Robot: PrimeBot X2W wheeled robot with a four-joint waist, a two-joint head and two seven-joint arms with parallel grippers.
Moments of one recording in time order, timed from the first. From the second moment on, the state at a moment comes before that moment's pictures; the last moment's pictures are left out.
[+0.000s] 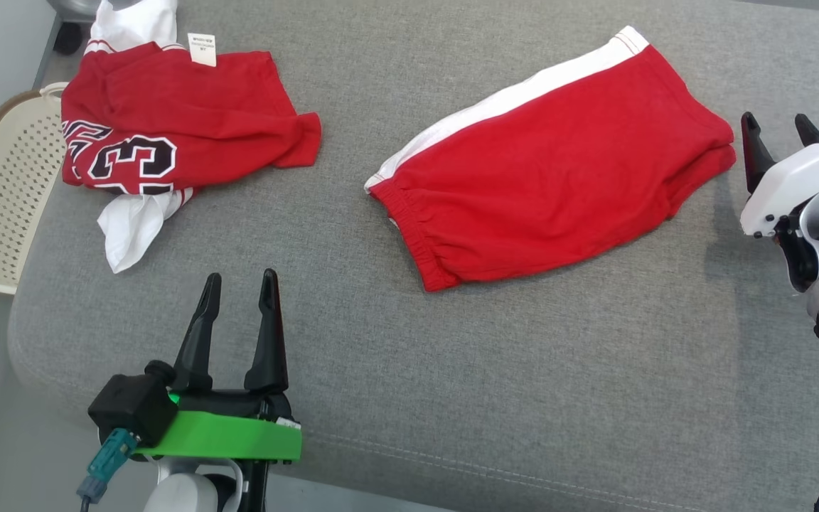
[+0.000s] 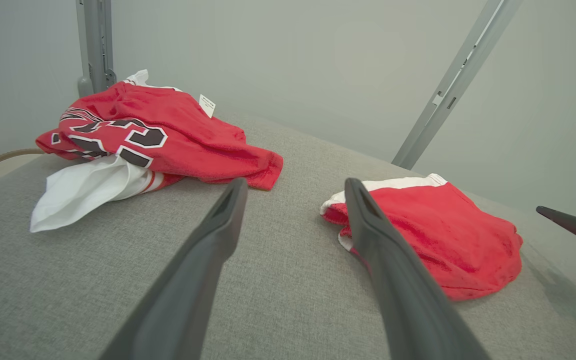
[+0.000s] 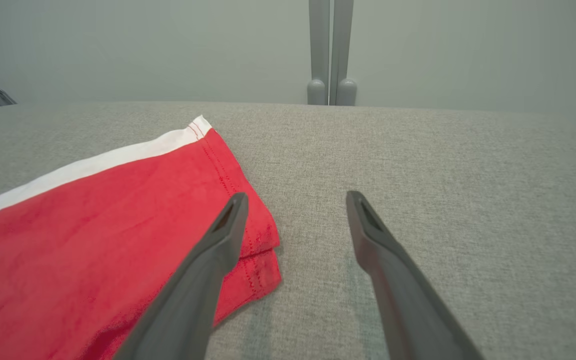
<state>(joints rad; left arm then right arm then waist) -0.08 0.05 -0.21 0.04 -0.46 -0.04 -0.26 -0.99 -0.39 0.52 1.22 0.72 0.13 -0.26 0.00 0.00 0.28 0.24</state>
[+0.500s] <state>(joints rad) -0.08 0.05 -0.24 0.01 -0.42 -0.04 -0.26 -0.99 -0.36 0.44 1.28 0.69 0.13 -0.25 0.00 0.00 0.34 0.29</state>
